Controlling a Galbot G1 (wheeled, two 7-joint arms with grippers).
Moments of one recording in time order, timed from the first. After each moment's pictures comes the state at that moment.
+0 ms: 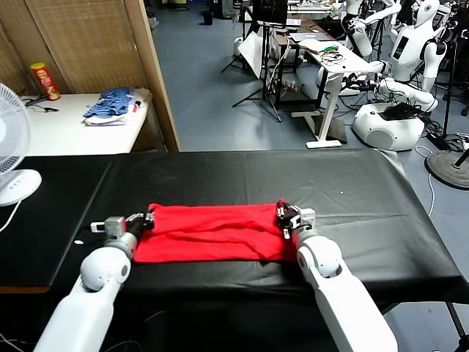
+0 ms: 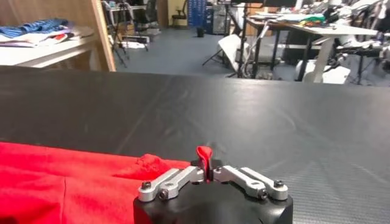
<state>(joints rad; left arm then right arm) 1.06 -1.12 -0.45 -1.69 -0.54 0.48 -0.14 -0.91 1.27 0.22 1.62 0.36 -0.48 0.11</state>
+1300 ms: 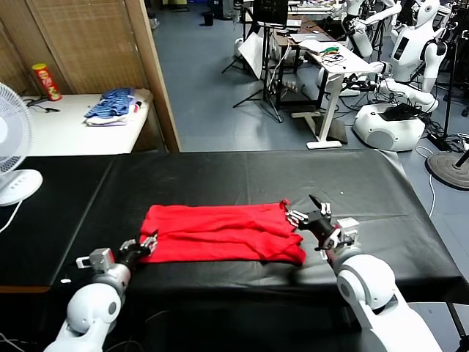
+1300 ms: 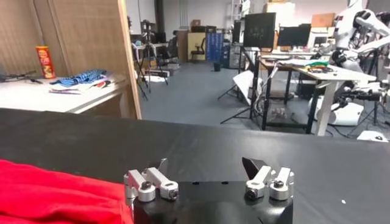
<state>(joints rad) 1.31 -1.18 -0.57 -1.86 -0.66 0.47 -0.13 -1.15 1.12 0.38 2.06 0.48 -0.53 0.10</state>
